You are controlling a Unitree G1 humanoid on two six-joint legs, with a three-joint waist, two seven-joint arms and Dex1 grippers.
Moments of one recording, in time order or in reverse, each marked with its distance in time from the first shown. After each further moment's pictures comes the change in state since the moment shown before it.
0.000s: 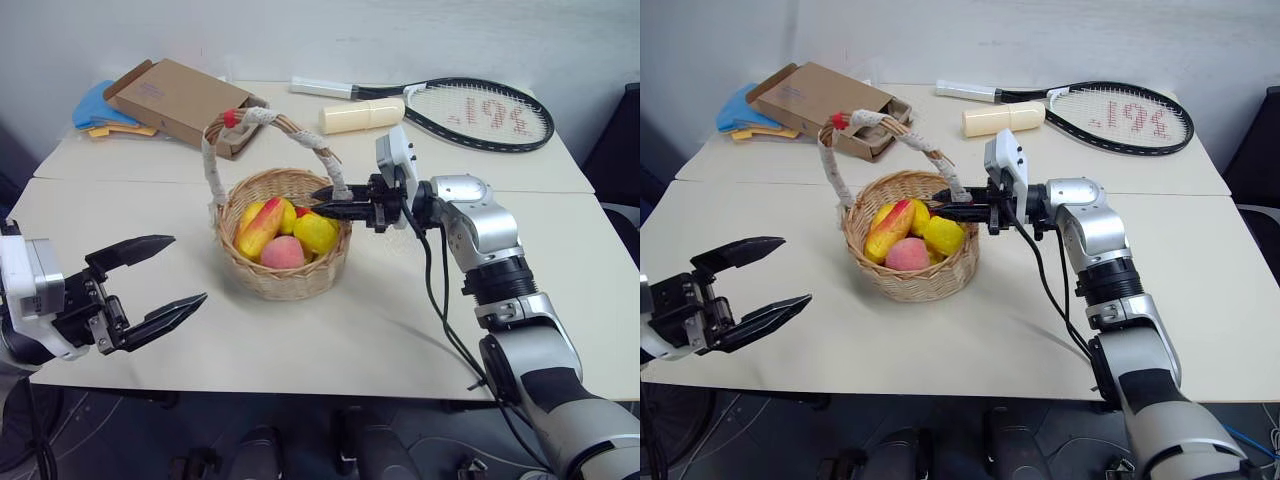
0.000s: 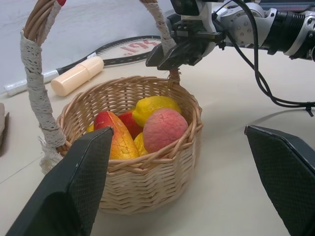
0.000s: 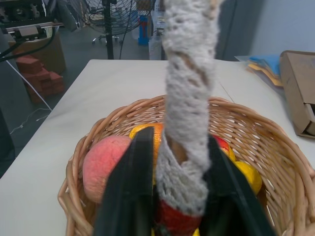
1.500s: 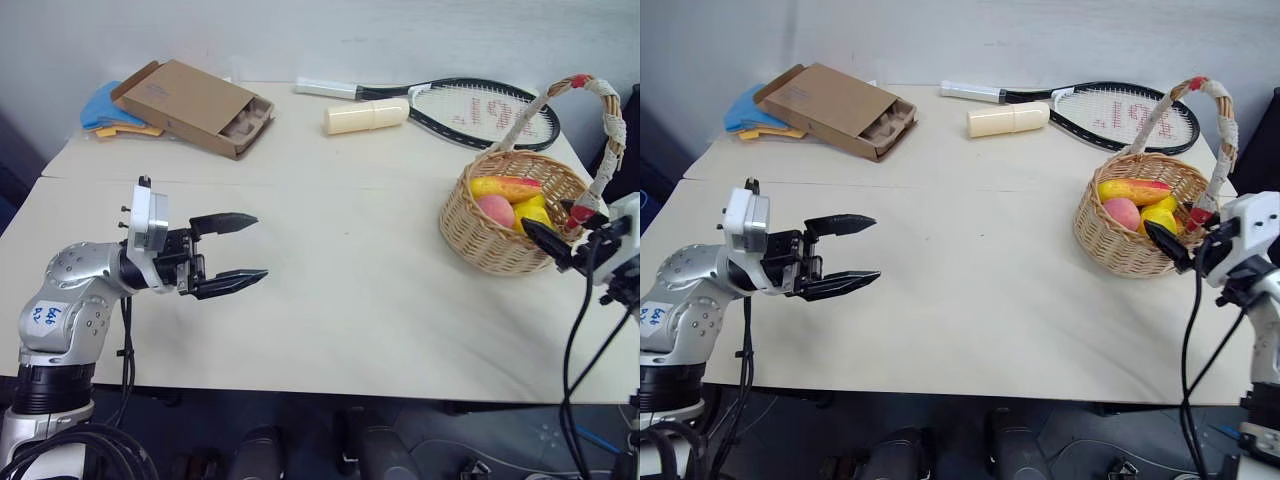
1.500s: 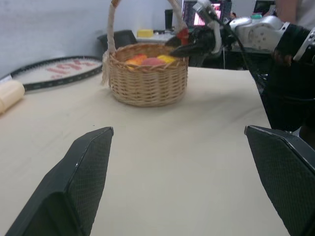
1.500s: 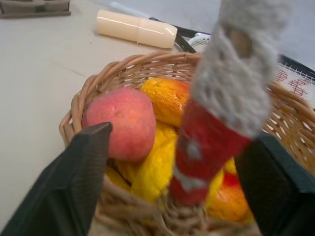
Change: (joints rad) left arm -0.520 -0.057 -0.487 0.443 0.174 -0.077 -0.239; right arm 0.740 -0.445 -0.629 -0.311 0.047 -0.007 -0.474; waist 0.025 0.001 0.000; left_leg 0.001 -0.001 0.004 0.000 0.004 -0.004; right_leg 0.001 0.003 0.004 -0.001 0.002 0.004
